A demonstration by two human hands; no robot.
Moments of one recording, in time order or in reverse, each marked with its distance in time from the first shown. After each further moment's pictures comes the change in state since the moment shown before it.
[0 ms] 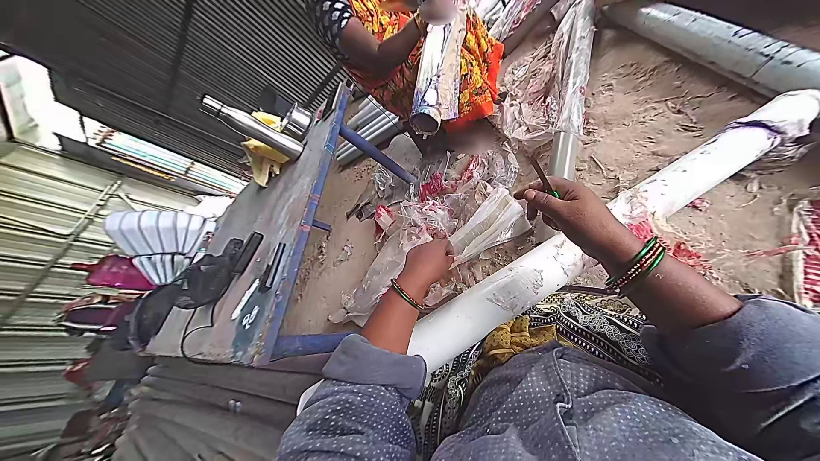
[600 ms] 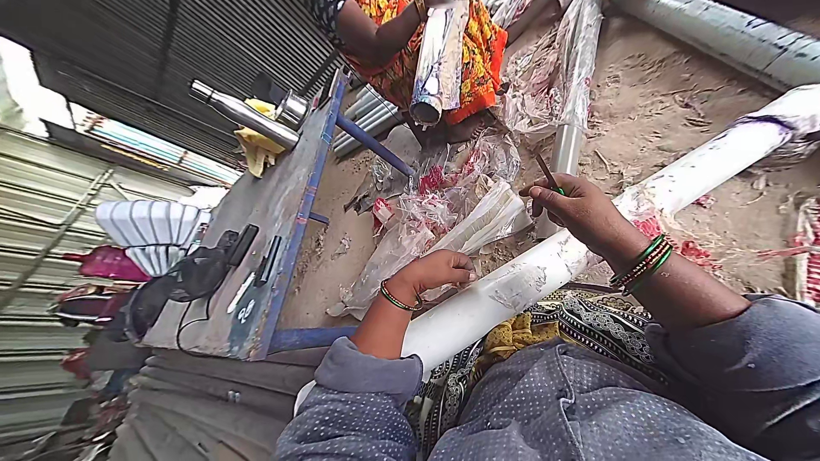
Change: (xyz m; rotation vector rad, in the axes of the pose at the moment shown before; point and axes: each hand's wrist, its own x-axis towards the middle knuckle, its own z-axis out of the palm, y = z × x) left_hand -0.018 -0.014 0.003 -0.695 -0.334 0.420; right_hand 0.002 0.006 0.002 -0.030 0.011 0.017
